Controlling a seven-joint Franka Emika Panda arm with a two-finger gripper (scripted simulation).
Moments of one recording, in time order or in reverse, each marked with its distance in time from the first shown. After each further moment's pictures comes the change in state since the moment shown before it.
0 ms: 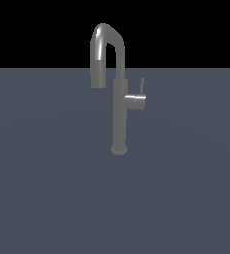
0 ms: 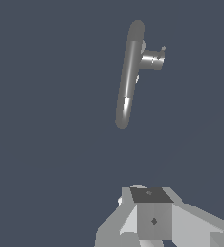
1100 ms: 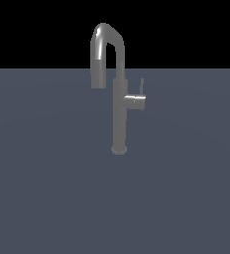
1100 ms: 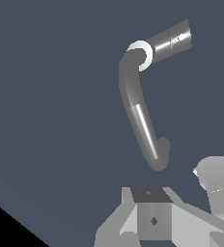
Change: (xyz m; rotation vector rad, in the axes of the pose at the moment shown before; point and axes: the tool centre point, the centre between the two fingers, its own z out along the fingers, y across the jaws) arm 0.126 0.022 0.024 0.439 -0.335 0.454
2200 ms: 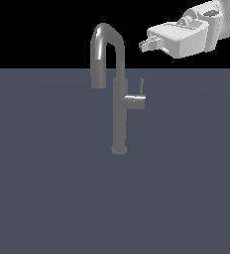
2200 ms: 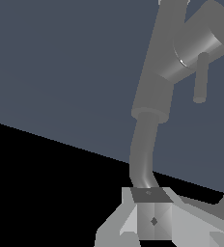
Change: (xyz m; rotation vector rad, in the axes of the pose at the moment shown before) arm 0.141 0.029 0.031 0.515 -0.389 0.520
